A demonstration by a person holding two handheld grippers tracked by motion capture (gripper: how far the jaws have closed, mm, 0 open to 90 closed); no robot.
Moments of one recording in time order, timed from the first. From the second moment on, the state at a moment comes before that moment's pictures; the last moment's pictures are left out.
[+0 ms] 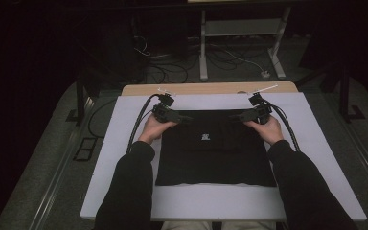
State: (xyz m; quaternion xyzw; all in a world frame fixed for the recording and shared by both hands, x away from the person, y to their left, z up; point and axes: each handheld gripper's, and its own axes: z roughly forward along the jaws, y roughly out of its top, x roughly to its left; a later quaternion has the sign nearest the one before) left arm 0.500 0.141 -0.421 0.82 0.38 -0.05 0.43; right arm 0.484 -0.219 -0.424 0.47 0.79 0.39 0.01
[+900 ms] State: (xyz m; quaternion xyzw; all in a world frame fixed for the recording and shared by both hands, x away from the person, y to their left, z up) left arm 0.494 0.154 -0.438 0.81 0.37 -0.10 0.45; right arm 0.489 -0.203 -0.445 0.47 0.79 0.39 -0.02
